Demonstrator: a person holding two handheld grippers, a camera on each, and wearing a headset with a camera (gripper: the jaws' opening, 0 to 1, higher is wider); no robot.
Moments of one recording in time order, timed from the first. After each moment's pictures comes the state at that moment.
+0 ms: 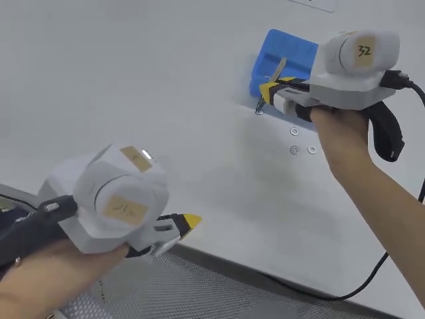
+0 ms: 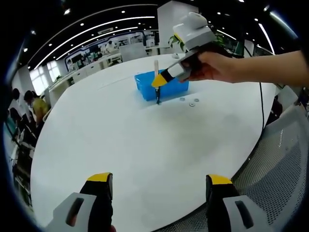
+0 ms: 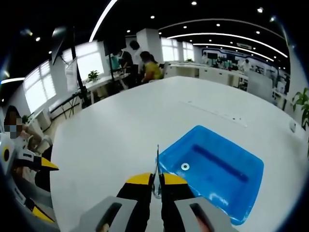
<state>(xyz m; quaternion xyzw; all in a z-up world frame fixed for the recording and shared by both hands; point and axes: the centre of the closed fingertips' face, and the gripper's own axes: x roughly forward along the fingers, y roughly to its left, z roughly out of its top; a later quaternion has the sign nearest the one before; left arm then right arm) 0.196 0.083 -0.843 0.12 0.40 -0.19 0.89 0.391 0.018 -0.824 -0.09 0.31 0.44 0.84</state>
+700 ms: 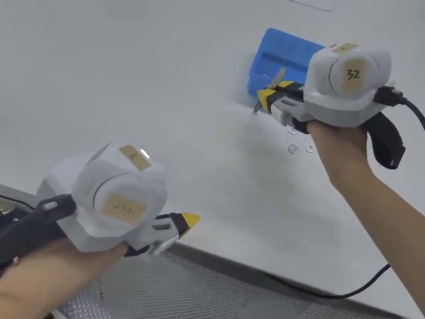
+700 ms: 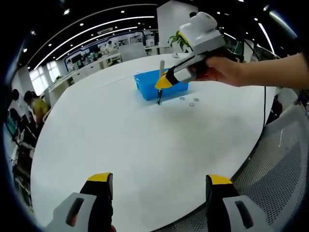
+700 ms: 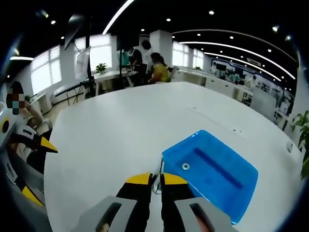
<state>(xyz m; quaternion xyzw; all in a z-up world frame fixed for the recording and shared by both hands) 0.195 0.083 -0.844 0.12 0.40 -0.19 0.89 0.375 0.014 -0.824 -0.16 0.26 0.46 0.84</state>
